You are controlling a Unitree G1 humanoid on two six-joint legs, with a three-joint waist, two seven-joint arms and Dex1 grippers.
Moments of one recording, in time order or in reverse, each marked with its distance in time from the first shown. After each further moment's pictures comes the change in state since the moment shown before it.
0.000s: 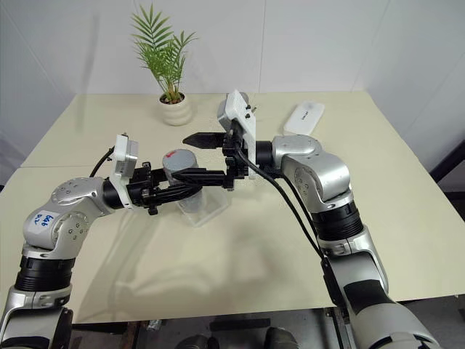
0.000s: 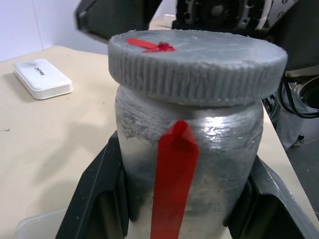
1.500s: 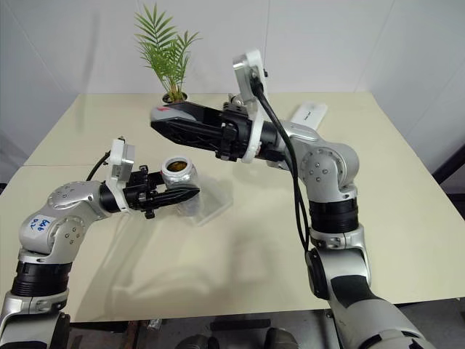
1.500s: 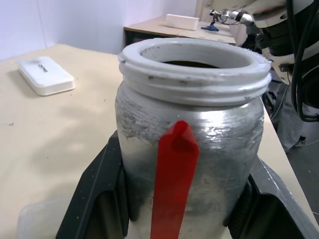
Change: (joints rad) left arm 0.055 0.008 0.020 -0.029 -0.006 0.002 -0.001; right arm 0.004 0.063 -0.207 -0.035 0.213 0.170 -0.197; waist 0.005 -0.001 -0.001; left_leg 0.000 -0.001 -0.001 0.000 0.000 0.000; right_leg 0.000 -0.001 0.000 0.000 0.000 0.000
